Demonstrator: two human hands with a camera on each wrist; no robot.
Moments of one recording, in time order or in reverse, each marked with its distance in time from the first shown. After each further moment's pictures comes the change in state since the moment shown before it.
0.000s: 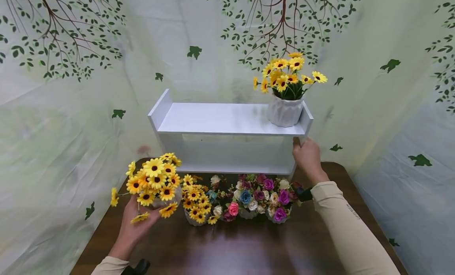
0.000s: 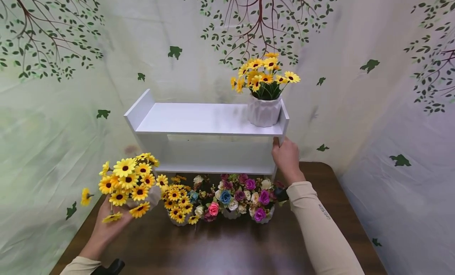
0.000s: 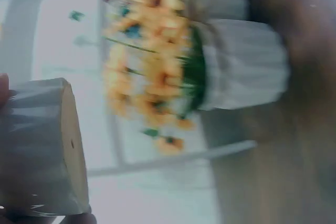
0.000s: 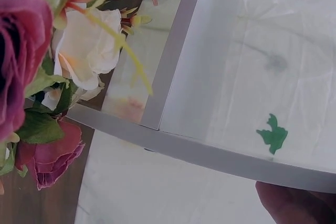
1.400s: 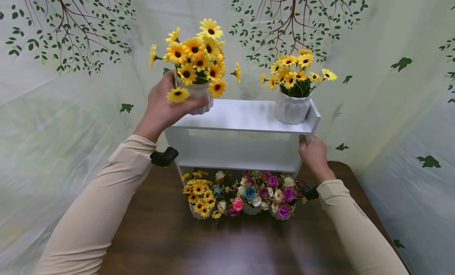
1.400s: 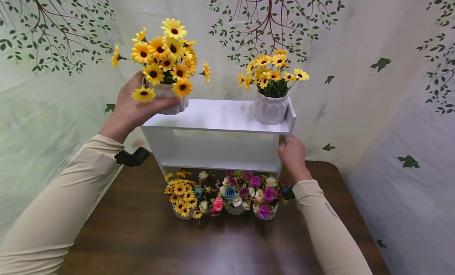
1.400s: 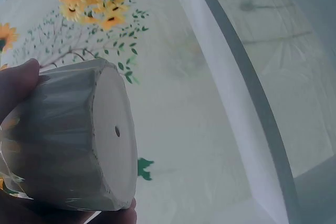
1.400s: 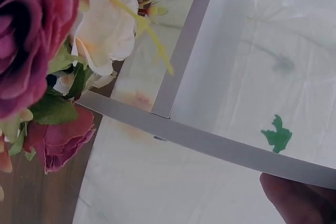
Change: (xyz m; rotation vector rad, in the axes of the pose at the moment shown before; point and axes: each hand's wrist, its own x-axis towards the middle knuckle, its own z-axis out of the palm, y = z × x) left_hand 0.166 0.210 -0.034 0.001 -0.069 0.130; right_hand -0.003 0.003 -0.004 0.018 0.027 -0.052
